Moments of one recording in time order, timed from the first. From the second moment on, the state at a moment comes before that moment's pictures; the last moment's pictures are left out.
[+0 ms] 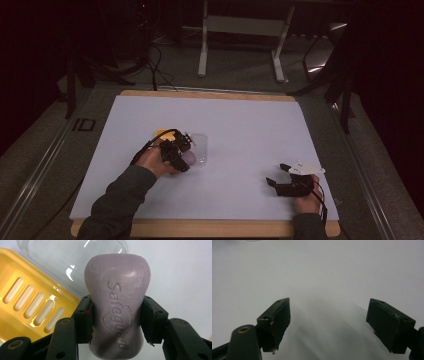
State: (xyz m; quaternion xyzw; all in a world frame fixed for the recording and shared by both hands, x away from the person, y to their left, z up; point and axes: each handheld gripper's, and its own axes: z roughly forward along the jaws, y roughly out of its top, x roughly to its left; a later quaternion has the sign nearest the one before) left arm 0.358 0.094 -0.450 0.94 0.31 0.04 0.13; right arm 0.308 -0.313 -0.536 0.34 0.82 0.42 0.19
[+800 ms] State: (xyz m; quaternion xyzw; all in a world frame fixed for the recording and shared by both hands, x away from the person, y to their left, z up) left arm 0.367 0.102 -0.438 0.94 0.32 0.05 0.13; right arm 0.308 -0.313 -0.536 0.34 0.82 0.42 0.19
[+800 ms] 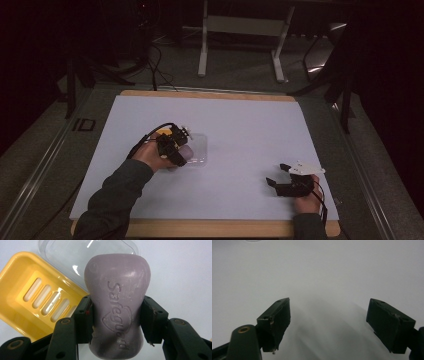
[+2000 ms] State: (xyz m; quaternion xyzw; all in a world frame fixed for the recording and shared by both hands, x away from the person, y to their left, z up) left arm 0.382 0.117 -0.436 0.93 0.34 0.05 0.13; right arm 0.308 -0.313 -0.536 0.34 0.82 0.42 0.19
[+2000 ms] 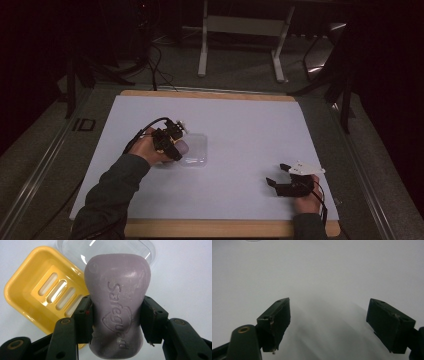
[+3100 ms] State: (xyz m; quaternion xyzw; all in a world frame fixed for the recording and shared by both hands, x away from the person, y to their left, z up) left arm 0.397 0.132 -0.438 0.92 0.37 0.05 0.13; right arm 0.308 -0.313 -0.536 0.34 0.82 0.42 0.19
